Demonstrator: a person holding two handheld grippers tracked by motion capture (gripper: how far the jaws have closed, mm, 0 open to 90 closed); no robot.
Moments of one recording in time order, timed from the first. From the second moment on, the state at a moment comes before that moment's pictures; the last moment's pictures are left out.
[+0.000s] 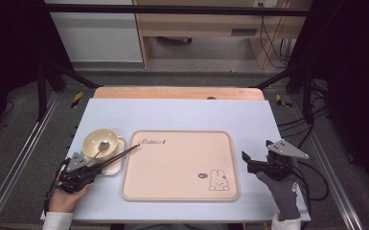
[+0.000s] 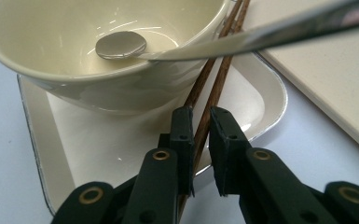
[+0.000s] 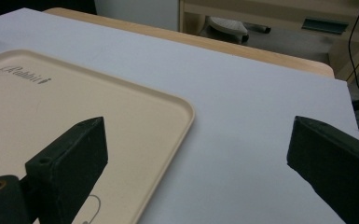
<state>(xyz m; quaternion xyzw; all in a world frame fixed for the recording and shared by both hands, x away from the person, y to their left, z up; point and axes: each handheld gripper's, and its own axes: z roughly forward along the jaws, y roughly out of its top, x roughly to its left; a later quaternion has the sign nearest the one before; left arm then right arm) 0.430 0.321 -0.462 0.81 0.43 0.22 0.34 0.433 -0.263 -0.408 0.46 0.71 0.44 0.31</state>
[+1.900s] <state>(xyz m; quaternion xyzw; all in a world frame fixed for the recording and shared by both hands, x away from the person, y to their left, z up) 0.408 0.277 -0.437 0.80 0.40 0.24 0.38 0.431 -0.266 -0.405 0.46 0.70 0.45 0.31</state>
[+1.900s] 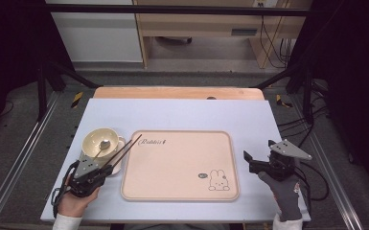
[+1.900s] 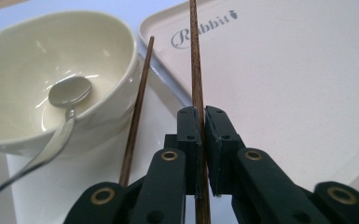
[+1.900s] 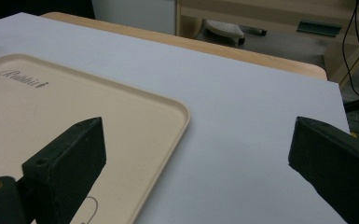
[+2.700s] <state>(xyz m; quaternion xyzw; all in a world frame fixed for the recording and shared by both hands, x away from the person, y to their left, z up) 0.398 0.218 -0.416 0.76 0.42 0.26 0.41 0.433 -0.262 -0.409 0.46 0.71 0.44 0.31</state>
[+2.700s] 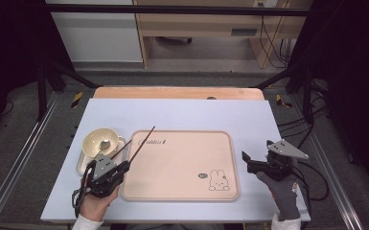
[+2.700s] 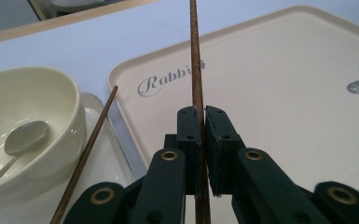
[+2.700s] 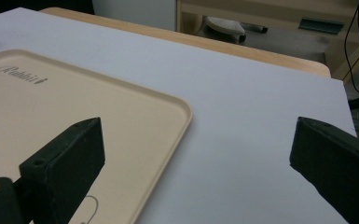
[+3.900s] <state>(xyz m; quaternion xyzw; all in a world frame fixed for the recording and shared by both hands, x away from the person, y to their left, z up) 0.406 0.190 -0.445 0.64 0.57 0.28 0.43 0.433 -0.261 -0.410 0.46 0.71 0.45 0.30</state>
